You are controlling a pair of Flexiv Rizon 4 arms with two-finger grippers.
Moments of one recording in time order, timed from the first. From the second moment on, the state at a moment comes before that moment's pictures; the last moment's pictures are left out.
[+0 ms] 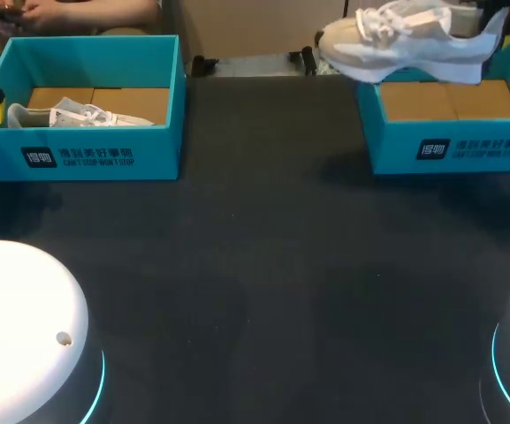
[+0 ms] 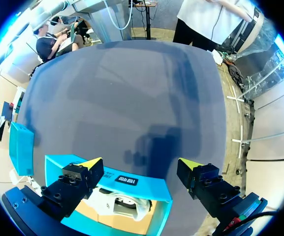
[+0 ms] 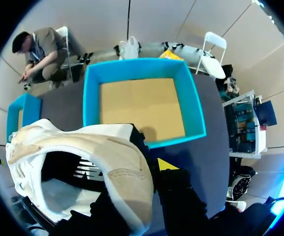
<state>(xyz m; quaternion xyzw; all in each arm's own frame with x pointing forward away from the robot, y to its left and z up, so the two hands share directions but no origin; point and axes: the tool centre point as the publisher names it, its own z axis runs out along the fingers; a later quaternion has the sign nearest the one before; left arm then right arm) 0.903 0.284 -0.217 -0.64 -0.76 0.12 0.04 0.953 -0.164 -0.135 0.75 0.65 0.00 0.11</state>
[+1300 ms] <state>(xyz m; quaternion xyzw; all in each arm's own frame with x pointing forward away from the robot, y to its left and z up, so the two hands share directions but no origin) 0.903 0.284 -0.217 -0.64 -0.76 0.12 0.04 0.889 -0.122 -0.132 0.77 0.63 0.02 0.13</state>
